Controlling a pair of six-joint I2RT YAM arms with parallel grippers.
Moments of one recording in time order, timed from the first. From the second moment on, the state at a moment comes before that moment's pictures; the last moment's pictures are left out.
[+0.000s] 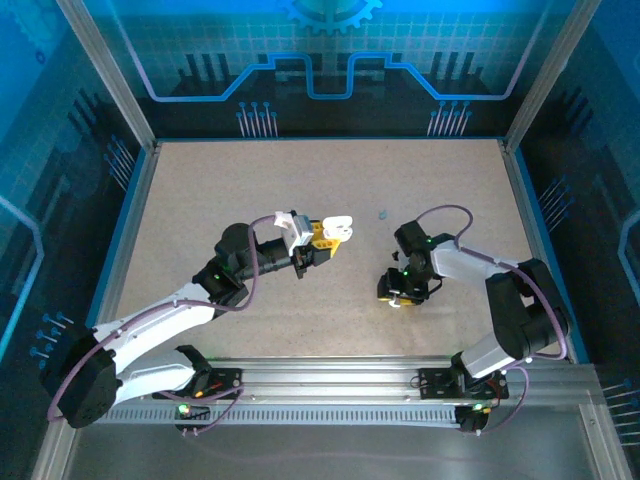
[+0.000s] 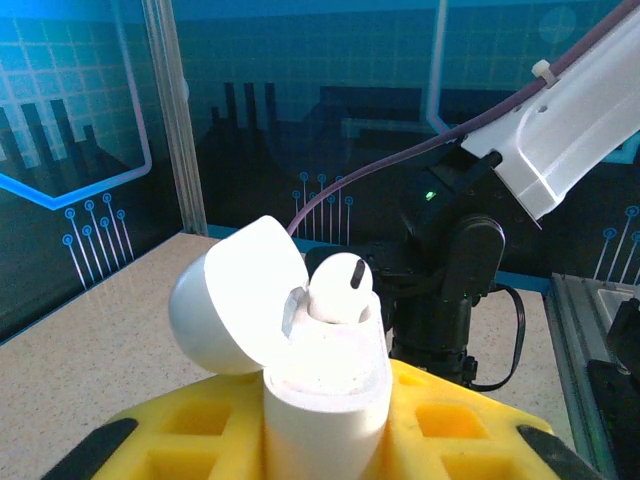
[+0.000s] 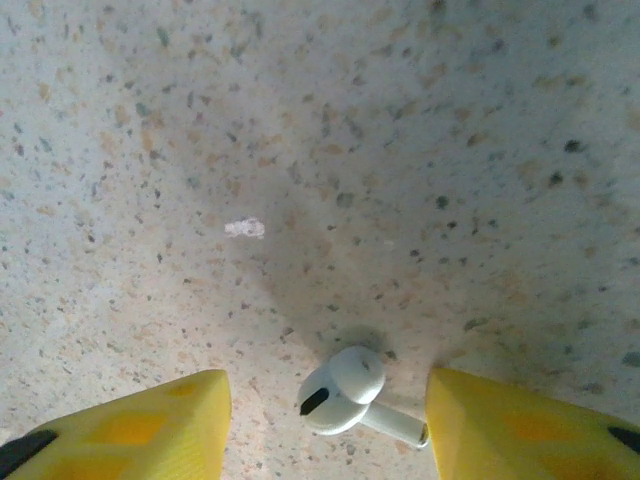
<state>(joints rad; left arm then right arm) -0.67 1.12 0.64 0.50 0.46 0.01 0.39 1.52 0.78 -0.75 -0.31 0.51</state>
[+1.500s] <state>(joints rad) -0.67 1.10 0.64 0.50 0.45 0.01 0.53 1.73 1.01 -0.93 -0.08 0.38</state>
